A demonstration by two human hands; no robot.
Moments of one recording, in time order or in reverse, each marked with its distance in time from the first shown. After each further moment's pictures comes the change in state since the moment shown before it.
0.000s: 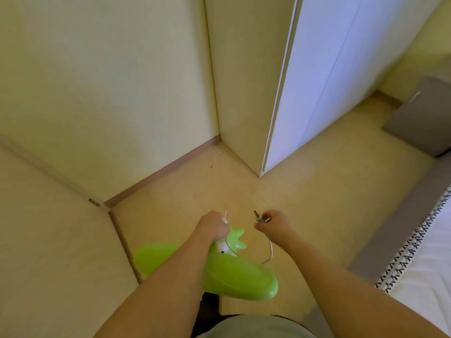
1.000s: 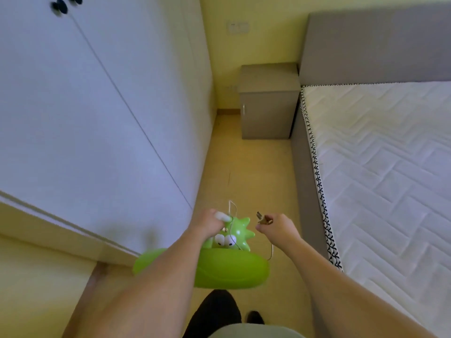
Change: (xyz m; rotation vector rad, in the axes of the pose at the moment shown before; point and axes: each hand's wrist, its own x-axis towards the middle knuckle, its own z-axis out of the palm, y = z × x) left_hand 0.209 0.589 0.034 0.360 -0.245 0.545; right_hand 0.220 0.158 -0.421 0.483 0.535 0.396
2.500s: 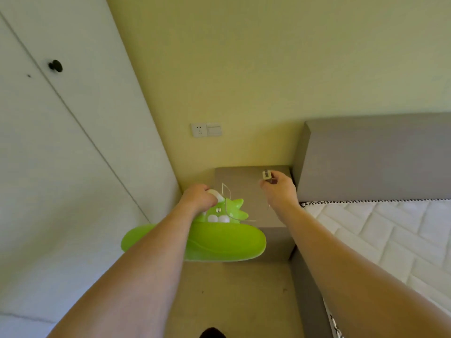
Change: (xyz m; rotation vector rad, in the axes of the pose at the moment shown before) left_hand 0.699 0.590 -0.371 -0.013 0.163 0.242; right_hand 0.773 -0.426 -0.432 0.419 0.490 -0.252
